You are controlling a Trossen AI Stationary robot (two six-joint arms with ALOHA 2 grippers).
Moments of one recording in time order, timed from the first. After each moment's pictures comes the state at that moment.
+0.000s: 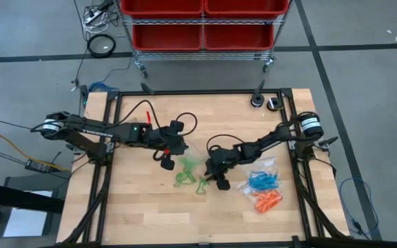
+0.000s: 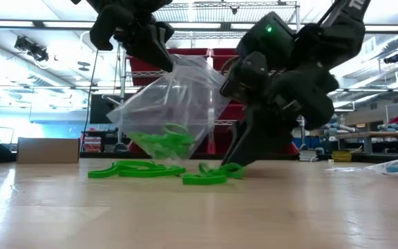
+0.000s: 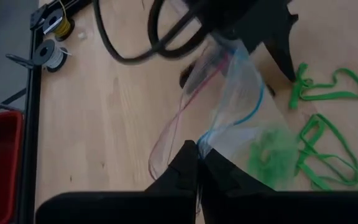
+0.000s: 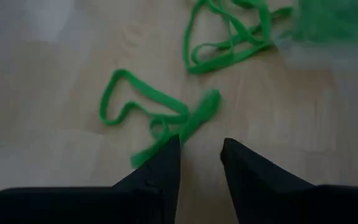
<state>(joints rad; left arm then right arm) -0.05 1.38 1.01 -0.38 -0.16 0.41 0.13 1.88 0.84 0.29 -0.21 0.07</state>
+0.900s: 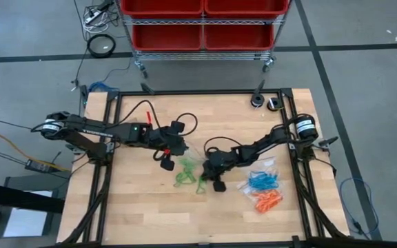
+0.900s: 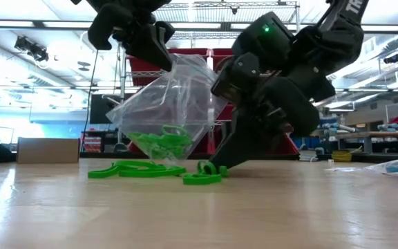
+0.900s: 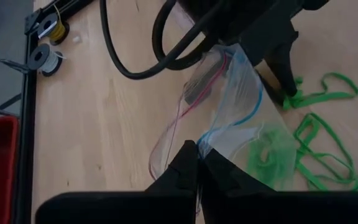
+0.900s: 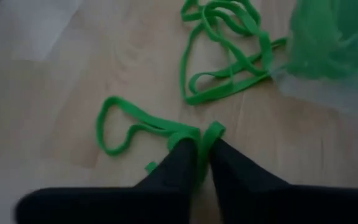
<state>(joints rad) -0.05 1.38 1.01 -0.38 -0.14 0.43 0.15 1.96 0.86 0.39 -0.15 0.07</state>
